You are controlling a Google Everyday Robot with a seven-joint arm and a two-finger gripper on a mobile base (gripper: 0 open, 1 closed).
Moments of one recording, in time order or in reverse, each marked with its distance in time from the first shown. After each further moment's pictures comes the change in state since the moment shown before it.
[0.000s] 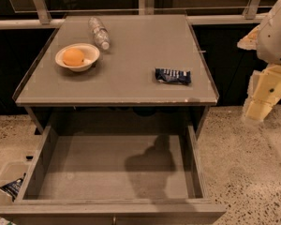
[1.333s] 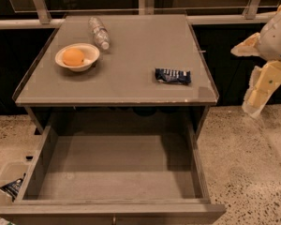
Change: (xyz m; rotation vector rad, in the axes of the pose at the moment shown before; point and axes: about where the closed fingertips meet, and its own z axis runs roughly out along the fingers) arm 0.021 -0.047 0.047 -0.141 -0.205 -0.007
